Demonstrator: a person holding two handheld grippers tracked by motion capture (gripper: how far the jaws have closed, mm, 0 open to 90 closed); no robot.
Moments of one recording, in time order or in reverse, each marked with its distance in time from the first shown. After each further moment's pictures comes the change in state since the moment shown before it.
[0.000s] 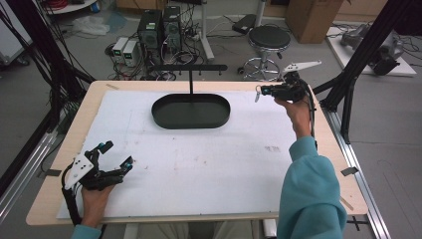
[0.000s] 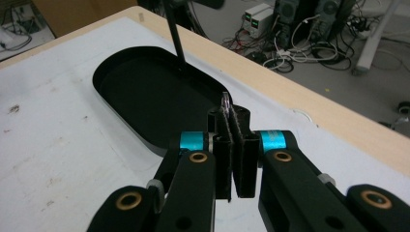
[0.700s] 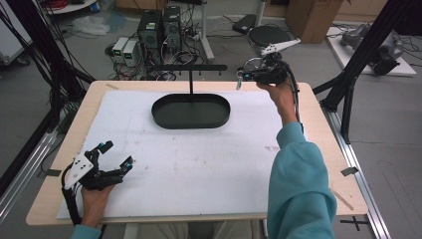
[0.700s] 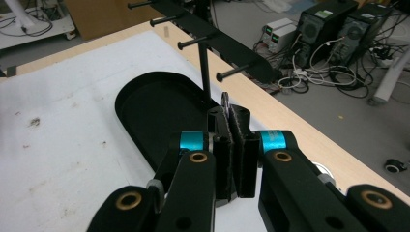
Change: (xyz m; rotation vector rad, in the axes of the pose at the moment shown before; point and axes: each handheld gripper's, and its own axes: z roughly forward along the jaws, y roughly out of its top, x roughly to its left) left arm 0.000 0.000 0.000 -0.003 0.001 -0.004; right arm 0.026 0.063 0.028 0.006 0.067 -0.099
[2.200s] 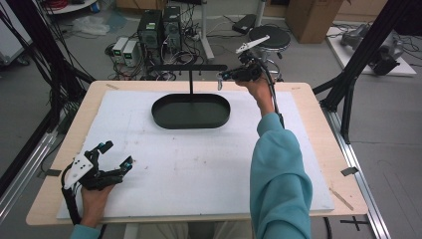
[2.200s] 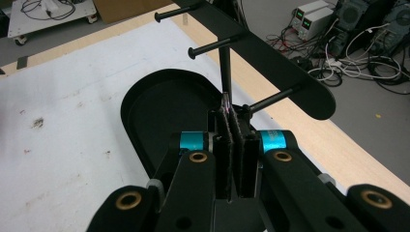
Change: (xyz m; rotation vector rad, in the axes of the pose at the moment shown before) left arm 0.000 0.000 0.000 0.001 -0.003 -0.005; right arm -0.003 0.018 0.070 0.073 0.096 -0.004
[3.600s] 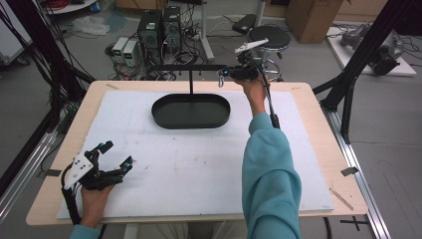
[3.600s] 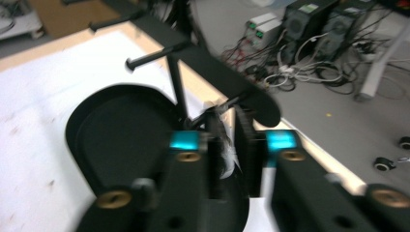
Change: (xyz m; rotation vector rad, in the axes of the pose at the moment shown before) left arm 0.000 0.000 0.000 -0.001 0.000 0.003; right arm -0.007 -0.004 0.013 -0.062 -0.182 0.017
